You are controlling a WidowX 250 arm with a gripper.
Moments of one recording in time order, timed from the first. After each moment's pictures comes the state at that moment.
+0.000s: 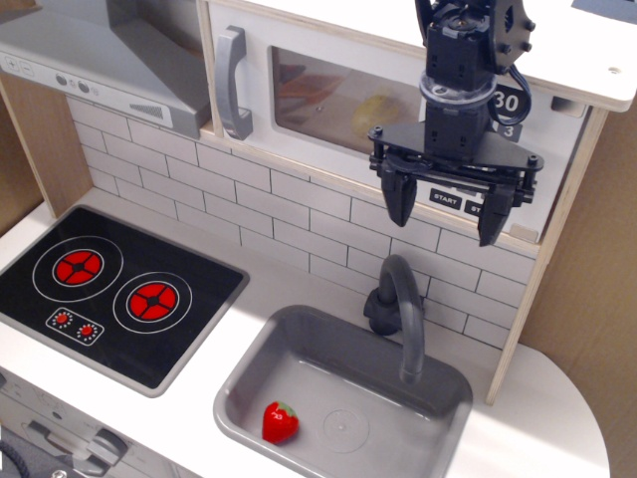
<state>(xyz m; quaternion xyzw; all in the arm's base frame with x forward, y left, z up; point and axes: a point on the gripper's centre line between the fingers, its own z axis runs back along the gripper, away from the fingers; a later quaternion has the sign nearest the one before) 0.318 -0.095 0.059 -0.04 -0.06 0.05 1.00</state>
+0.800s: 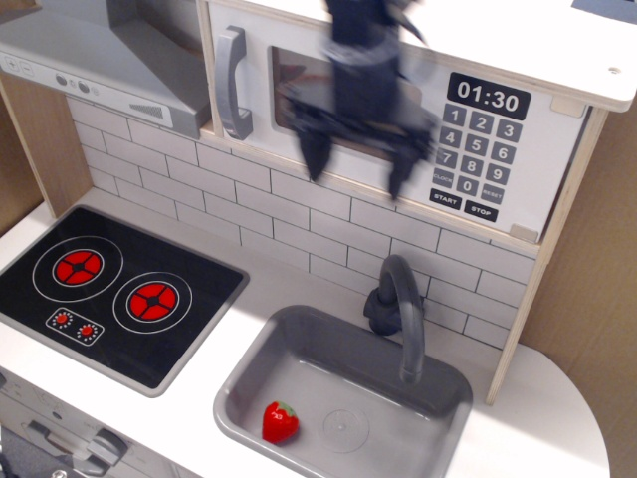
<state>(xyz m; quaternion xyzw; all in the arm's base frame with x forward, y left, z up) 0.316 0.000 0.078 -0.03 -0.09 0.04 1.00</state>
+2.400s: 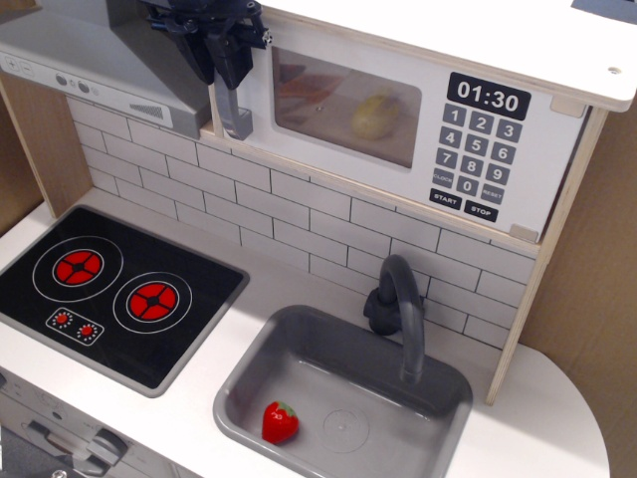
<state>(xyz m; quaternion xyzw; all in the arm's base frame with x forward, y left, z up) 0.348 0.105 0.094 -0.06 -0.16 0.01 0.99</state>
